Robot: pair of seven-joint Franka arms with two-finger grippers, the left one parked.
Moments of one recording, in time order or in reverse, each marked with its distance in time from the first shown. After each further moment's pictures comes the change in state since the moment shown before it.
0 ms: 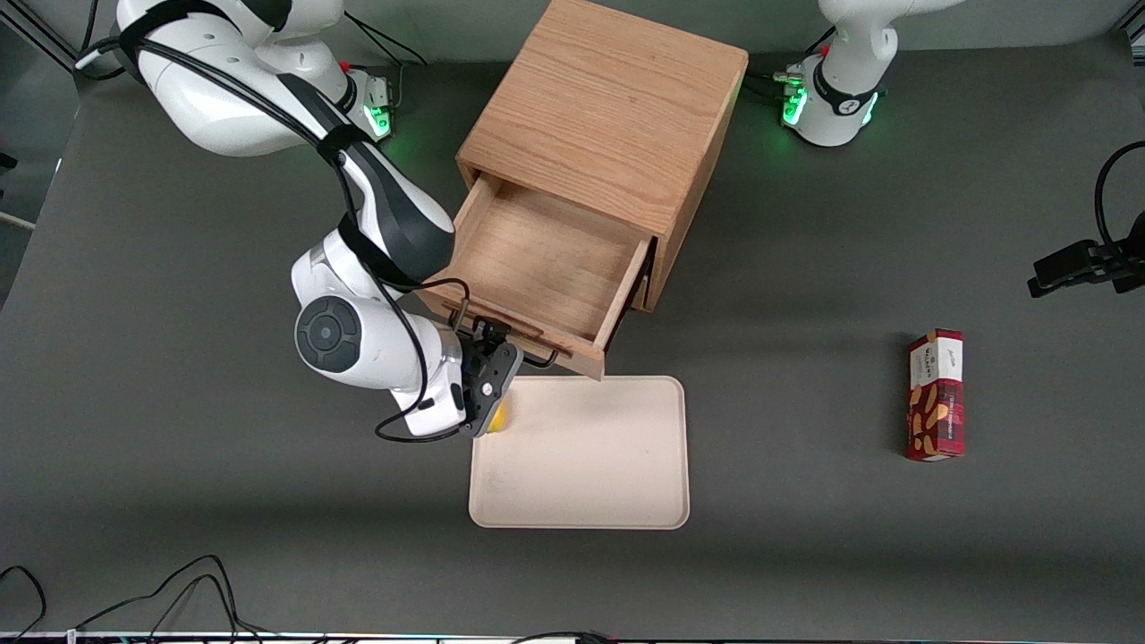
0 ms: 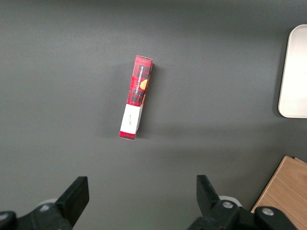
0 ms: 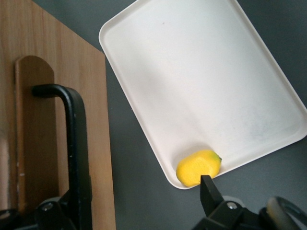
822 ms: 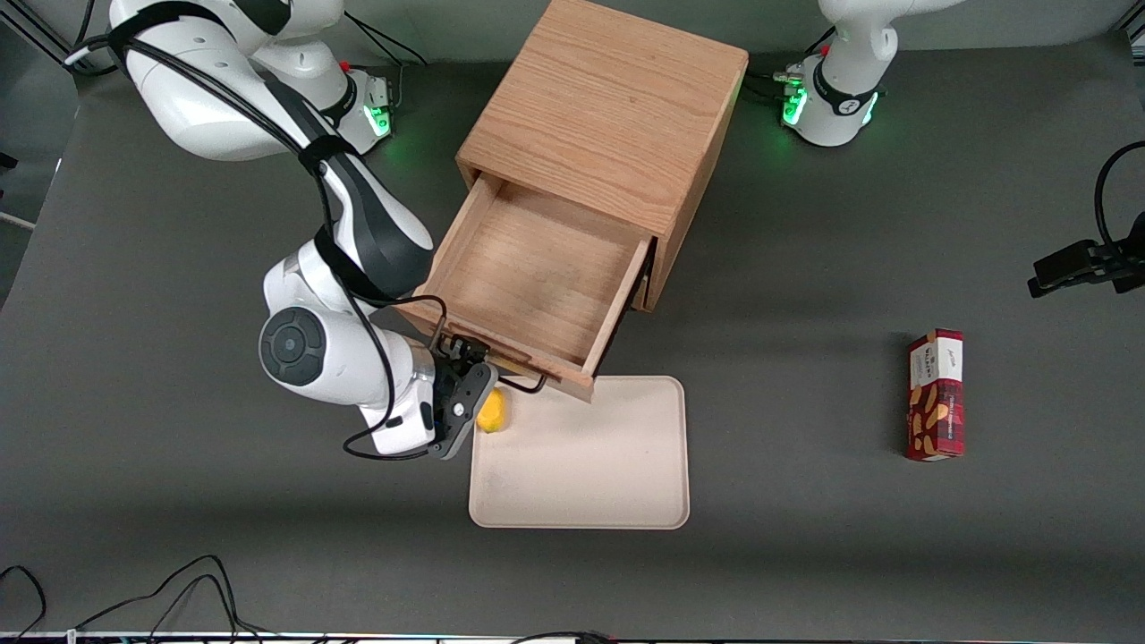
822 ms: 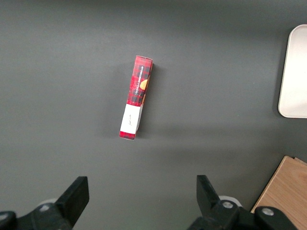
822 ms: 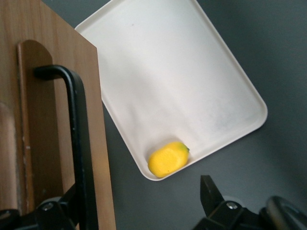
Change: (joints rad) arm -0.001 0.002 -0.065 0.043 -0.001 0.000 -0.016
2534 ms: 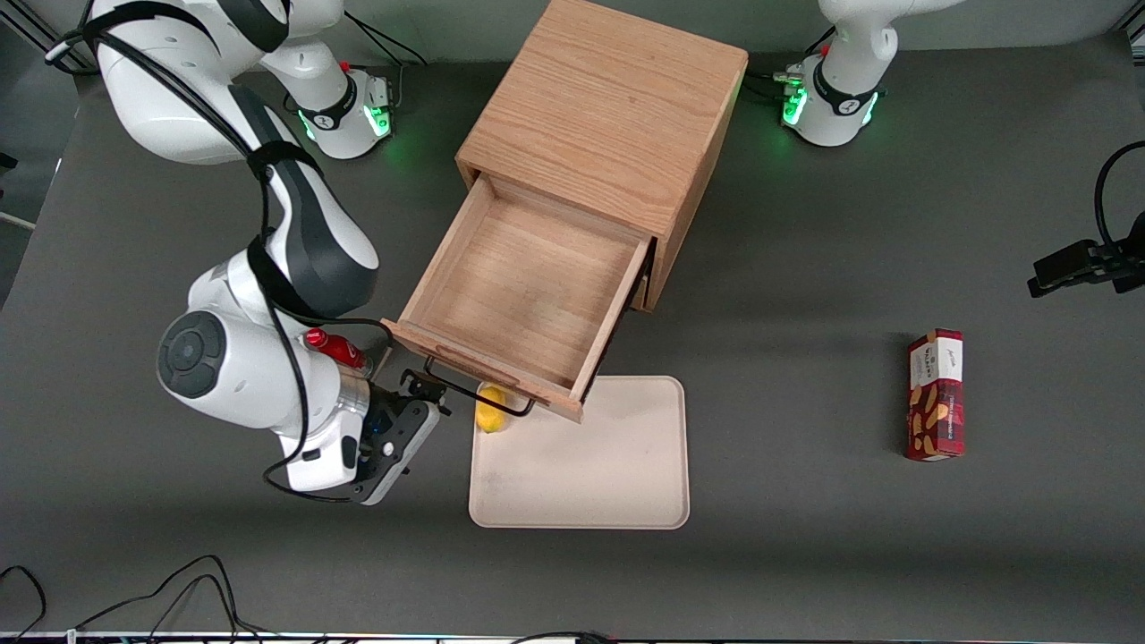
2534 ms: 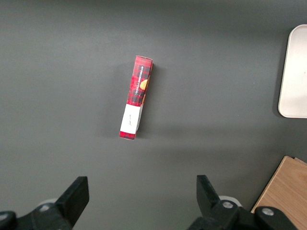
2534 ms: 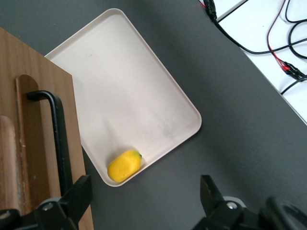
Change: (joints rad) arm -0.022 0.026 -0.052 0.173 -0.001 -0.020 -0.001
